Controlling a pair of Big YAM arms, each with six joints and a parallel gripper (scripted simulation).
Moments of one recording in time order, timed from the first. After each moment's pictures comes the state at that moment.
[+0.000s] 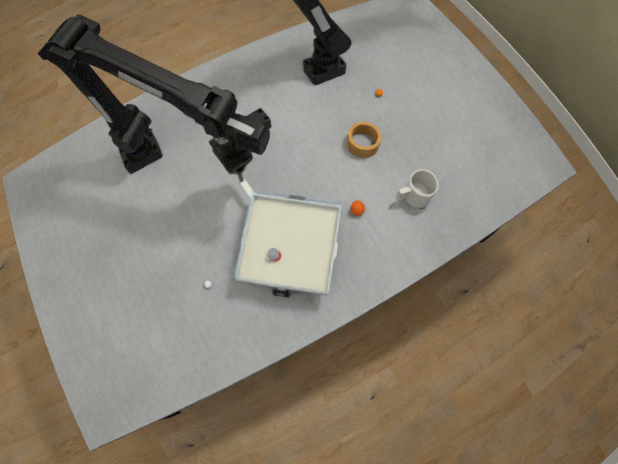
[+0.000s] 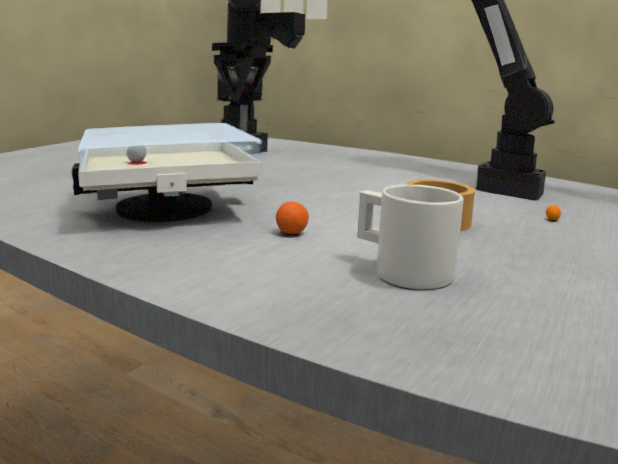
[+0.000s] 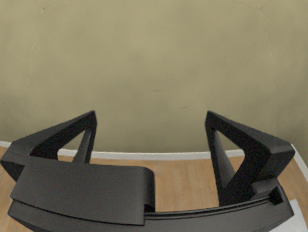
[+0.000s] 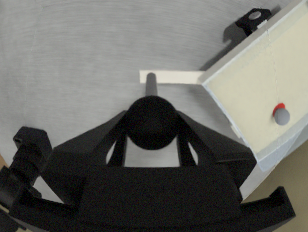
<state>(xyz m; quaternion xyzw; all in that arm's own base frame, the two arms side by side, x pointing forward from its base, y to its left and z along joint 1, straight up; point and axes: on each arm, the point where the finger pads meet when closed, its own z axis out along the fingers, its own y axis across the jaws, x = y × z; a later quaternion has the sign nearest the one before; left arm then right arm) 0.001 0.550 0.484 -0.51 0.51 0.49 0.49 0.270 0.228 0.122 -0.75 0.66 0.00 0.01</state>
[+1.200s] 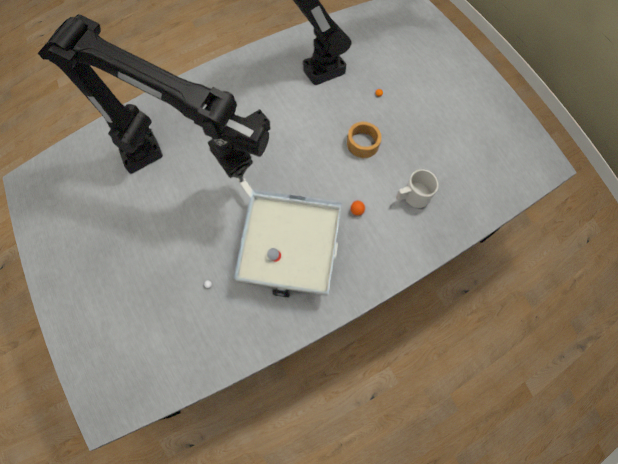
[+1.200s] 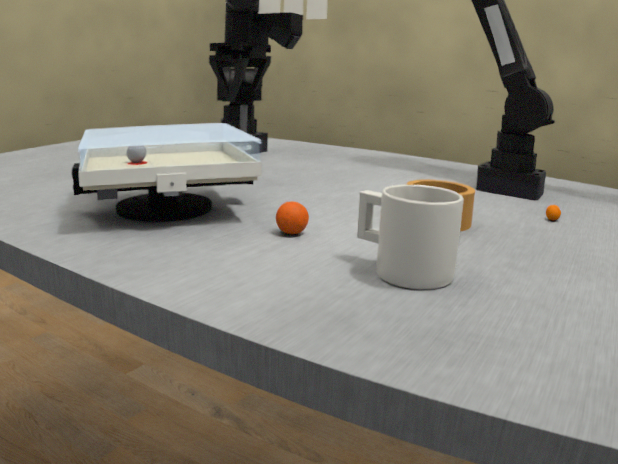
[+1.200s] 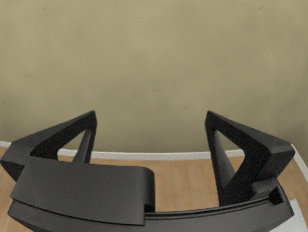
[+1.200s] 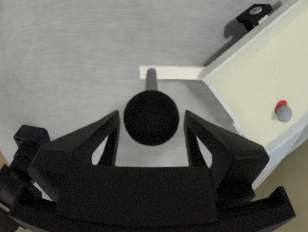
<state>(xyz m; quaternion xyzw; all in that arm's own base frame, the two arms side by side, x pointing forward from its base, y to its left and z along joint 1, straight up) 0.001 0.550 0.484 -0.51 0.51 0.49 0.49 0.271 0.223 0.121 -0.75 0.66 0.00 0.00</state>
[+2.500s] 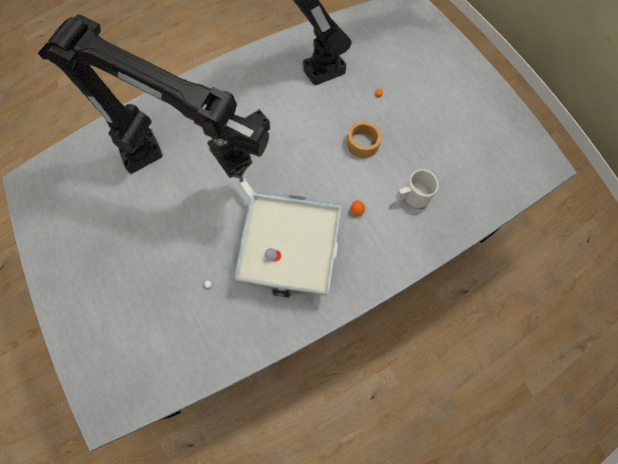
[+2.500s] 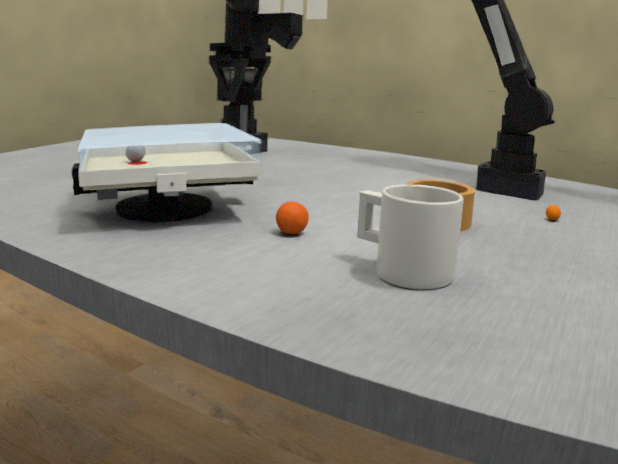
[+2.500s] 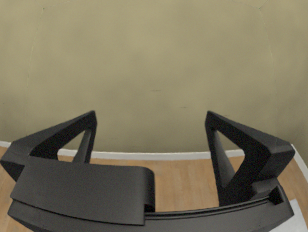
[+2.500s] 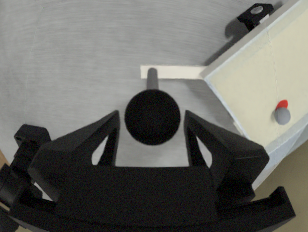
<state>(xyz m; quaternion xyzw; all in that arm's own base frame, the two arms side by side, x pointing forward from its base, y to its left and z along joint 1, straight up) 0.001 0.550 0.484 -0.51 0.51 0.49 0.49 0.270 0.223 0.121 -0.75 0.66 0.00 0.00</state>
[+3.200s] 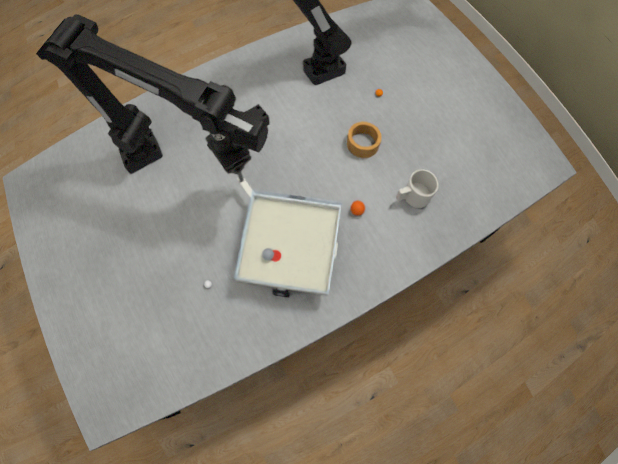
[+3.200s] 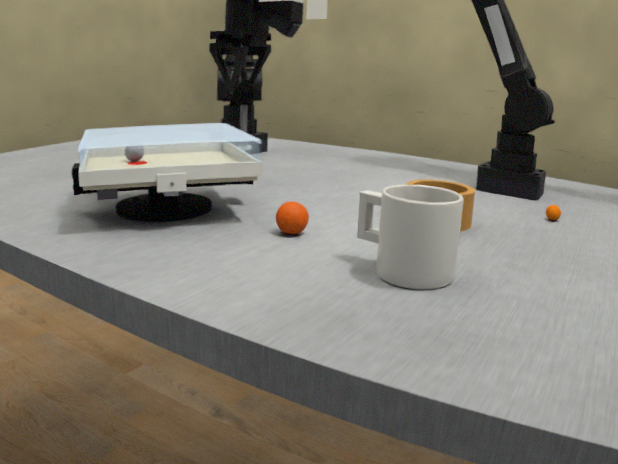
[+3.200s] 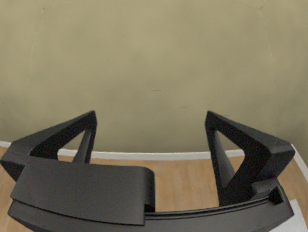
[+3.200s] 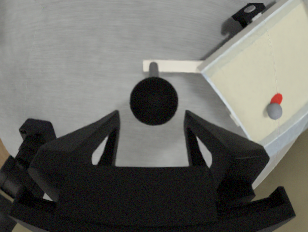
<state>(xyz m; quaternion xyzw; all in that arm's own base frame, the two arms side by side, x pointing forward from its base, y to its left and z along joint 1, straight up) 0.001 0.550 0.484 -0.51 0.51 0.49 0.49 0.269 0.222 0.143 -0.75 0.66 0.00 0.00</state>
